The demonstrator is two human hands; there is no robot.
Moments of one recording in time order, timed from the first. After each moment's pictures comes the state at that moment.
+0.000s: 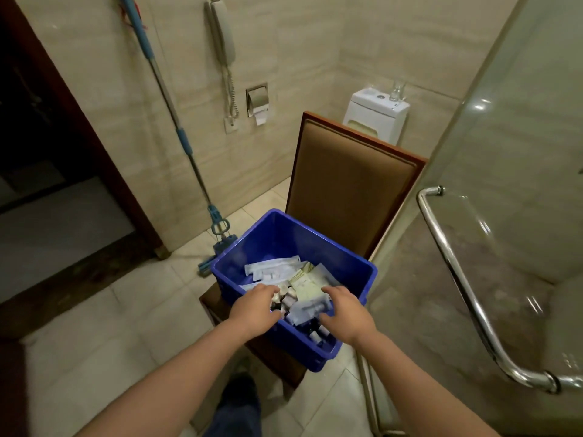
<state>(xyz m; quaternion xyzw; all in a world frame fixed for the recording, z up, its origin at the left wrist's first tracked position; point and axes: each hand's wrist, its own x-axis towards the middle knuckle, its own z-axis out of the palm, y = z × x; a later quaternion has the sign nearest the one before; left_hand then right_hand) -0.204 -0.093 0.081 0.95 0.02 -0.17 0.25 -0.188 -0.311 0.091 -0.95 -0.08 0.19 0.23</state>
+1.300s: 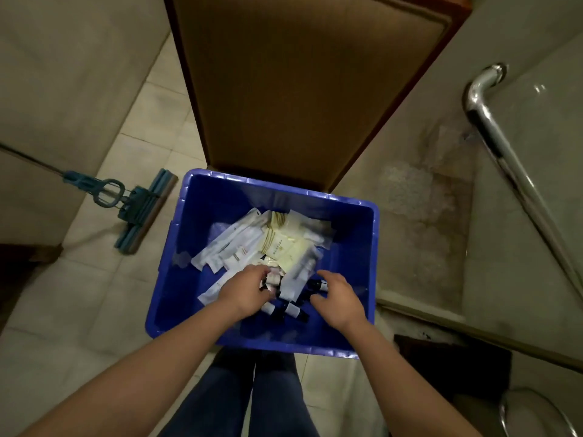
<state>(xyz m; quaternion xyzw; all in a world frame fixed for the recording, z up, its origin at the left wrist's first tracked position) 0.007 -0.060 -0.074 0.85 -0.15 -0.45 0.22 -0.083 -0.251 -0.038 -0.85 0.28 0.32 0.31</state>
